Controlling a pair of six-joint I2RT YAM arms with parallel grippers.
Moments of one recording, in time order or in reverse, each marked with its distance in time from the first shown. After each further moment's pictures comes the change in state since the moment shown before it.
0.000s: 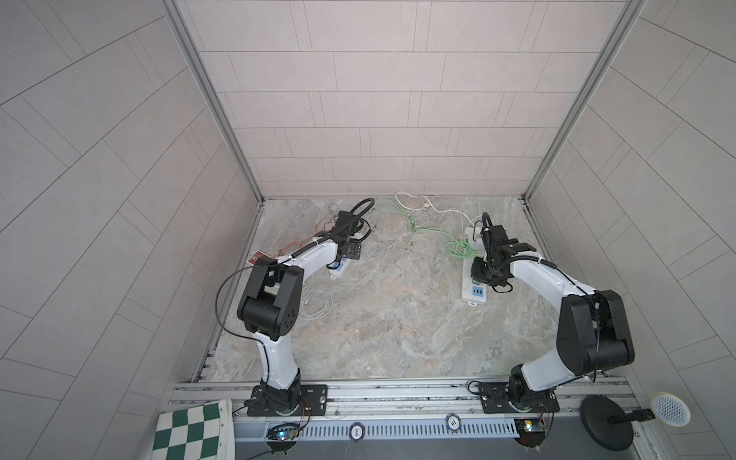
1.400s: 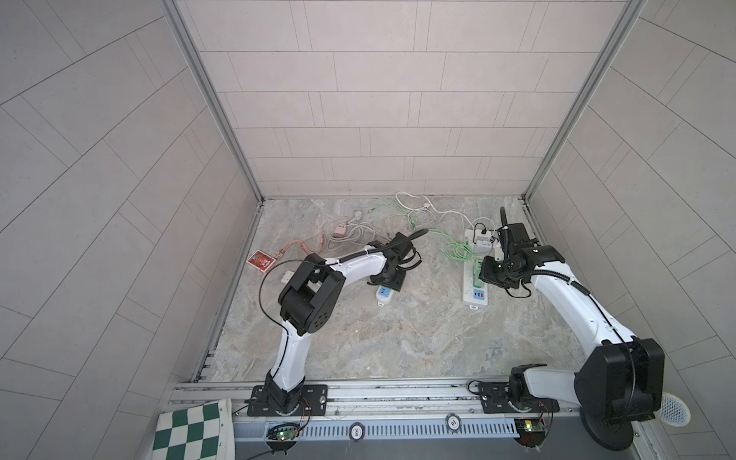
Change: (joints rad) left arm -0.393 0.181 0.157 -0.279 0.314 -0.193; right arm -0.018 -0.256 0.036 -0.186 -0.115 -0.053
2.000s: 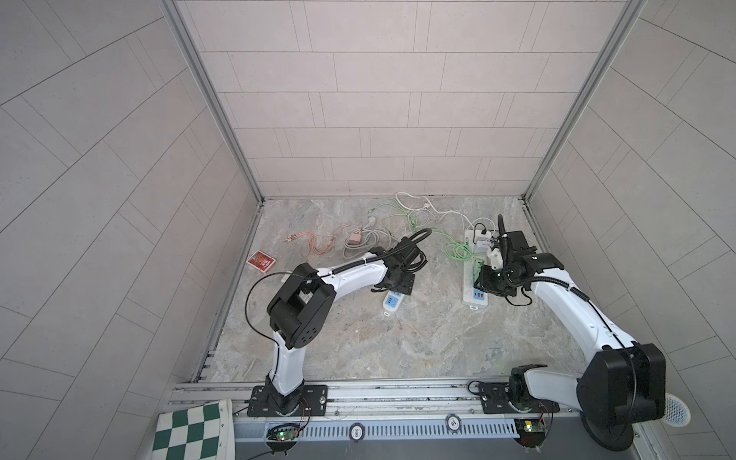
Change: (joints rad) left arm -0.048 -0.157 -0.068 0.035 -0.076 -0.151; right arm 0.005 -0.011 -0.078 0.010 -0.109 -0.072
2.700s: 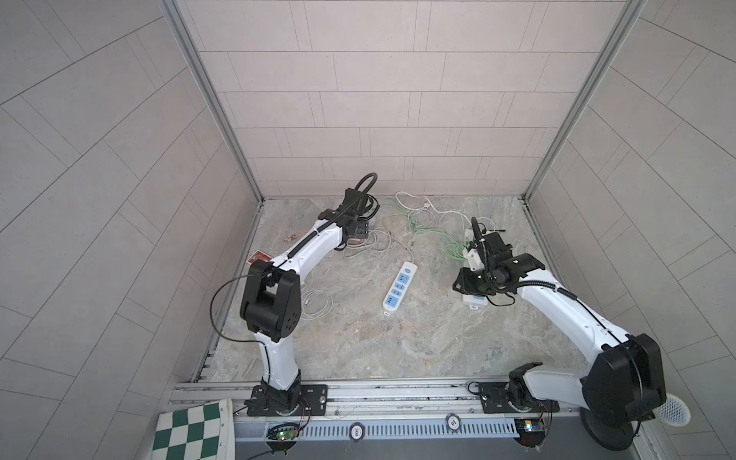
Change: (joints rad) left arm 0.398 0.023 0.225 0.039 -0.193 0.209; right arm 0.233 0.011 0.003 0.087 -0.027 0.071
